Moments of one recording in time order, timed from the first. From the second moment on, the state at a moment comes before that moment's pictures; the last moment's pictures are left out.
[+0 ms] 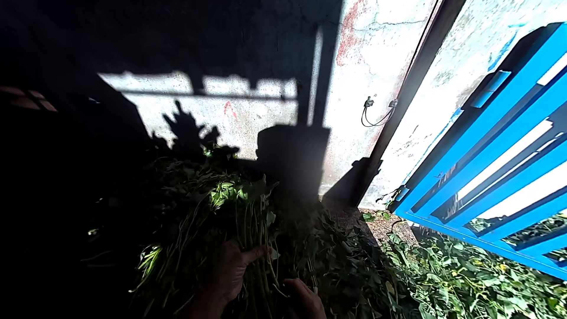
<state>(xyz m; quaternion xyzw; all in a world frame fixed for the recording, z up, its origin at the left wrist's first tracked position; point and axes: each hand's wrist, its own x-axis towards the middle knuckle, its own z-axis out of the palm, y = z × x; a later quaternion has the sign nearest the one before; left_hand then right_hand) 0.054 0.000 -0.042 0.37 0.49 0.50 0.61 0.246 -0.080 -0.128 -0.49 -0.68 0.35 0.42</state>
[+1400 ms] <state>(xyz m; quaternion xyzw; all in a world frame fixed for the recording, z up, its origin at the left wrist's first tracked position) 0.047 0.009 -0.019 0.31 0.59 0.61 0.44 0.301 -0.026 -0.315 -0.68 -0.62 0.38 -0.09</state>
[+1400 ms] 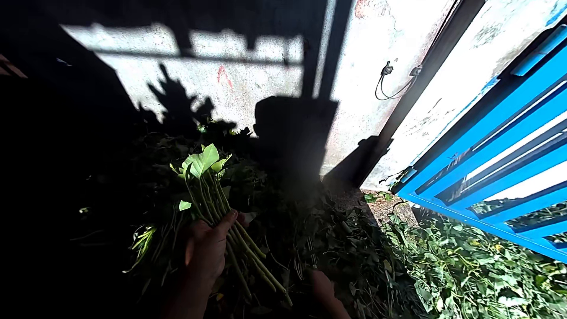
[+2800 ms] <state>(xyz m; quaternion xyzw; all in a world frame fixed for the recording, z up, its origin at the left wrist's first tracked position) 0.042 0.011 -0.032 0.31 0.50 0.58 0.57 0.238 -0.072 -0.158 -0.44 -0.67 0.37 0.46</state>
